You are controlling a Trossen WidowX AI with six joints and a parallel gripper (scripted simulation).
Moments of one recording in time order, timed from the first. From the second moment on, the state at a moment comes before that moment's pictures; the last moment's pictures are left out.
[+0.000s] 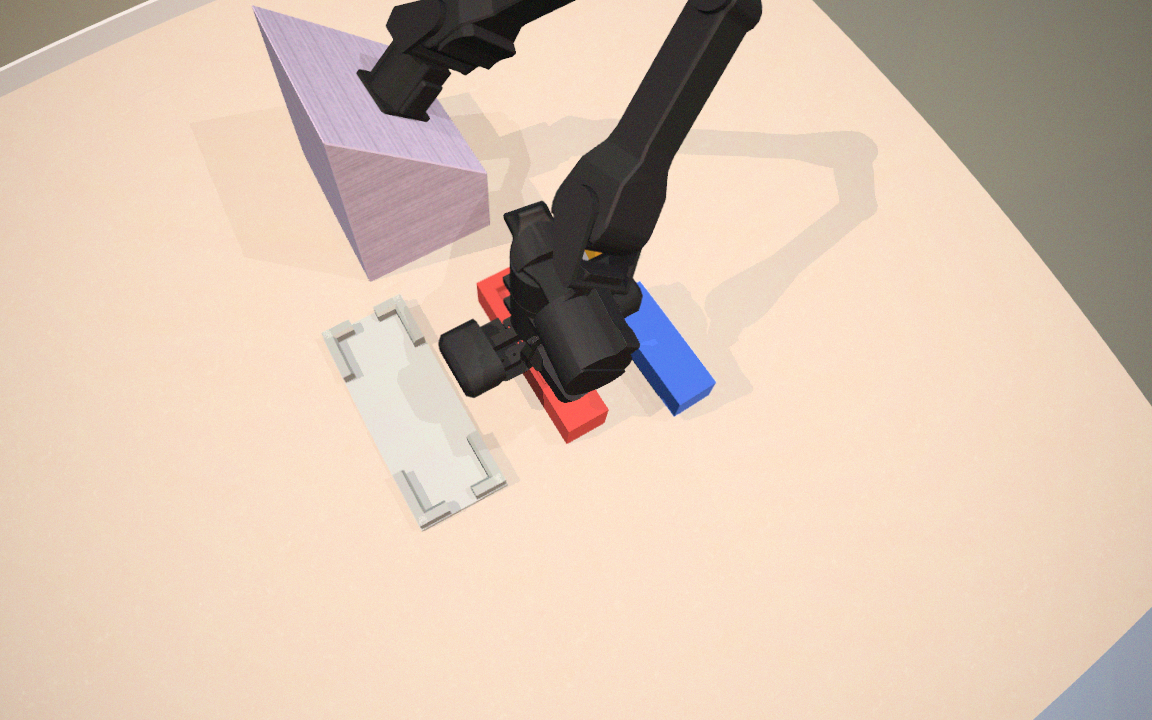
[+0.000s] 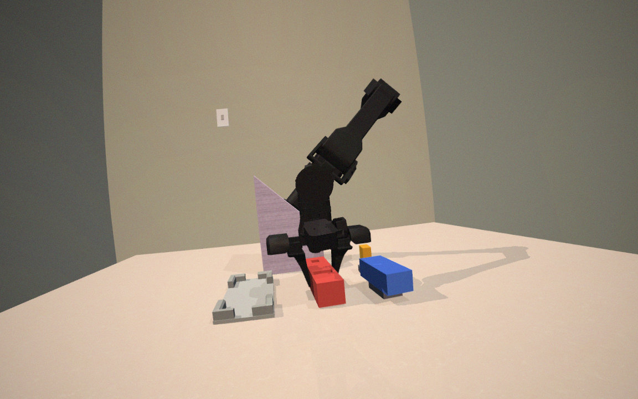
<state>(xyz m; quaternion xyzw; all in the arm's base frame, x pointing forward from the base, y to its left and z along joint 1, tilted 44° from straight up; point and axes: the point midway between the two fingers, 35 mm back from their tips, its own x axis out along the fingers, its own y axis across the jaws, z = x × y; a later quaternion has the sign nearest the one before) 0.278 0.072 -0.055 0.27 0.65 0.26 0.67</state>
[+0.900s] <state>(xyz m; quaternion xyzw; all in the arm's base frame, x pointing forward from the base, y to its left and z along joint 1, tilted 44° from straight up) 0.282 0.015 -0.001 0.27 0.65 0.25 0.67</state>
